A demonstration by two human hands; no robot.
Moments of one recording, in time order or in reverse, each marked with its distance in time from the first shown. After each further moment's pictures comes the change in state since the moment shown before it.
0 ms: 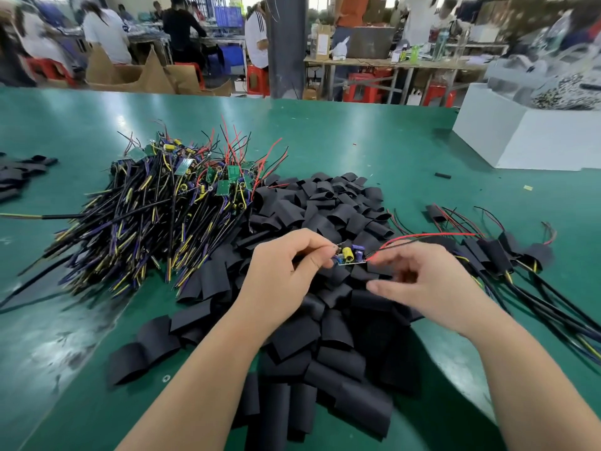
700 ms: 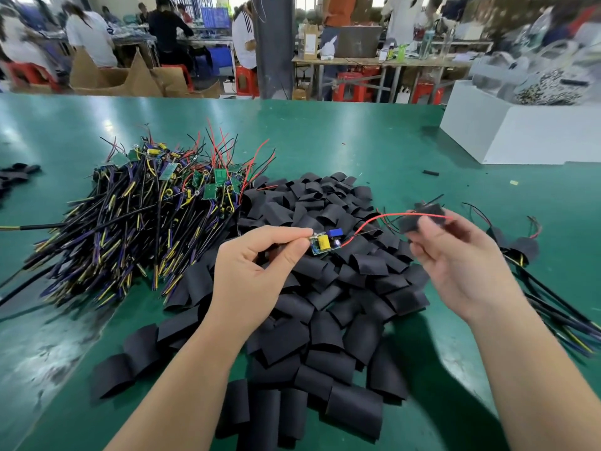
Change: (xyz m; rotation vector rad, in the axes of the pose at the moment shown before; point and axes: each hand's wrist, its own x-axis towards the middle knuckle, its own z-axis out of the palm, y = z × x) left_hand 0.000 0.001 -0.008 -0.236 0.188 0.056; right_hand 0.008 0.015 -0.015 1.162 0.375 0.201
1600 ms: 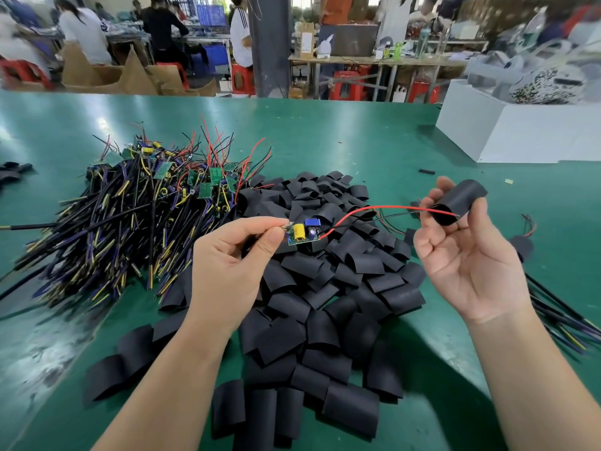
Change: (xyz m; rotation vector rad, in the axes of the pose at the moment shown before) left_hand 0.004 0.002 -0.009 -0.111 0.092 -0.031; right_hand -0.002 -0.007 -0.003 0.547 -0.308 0.037
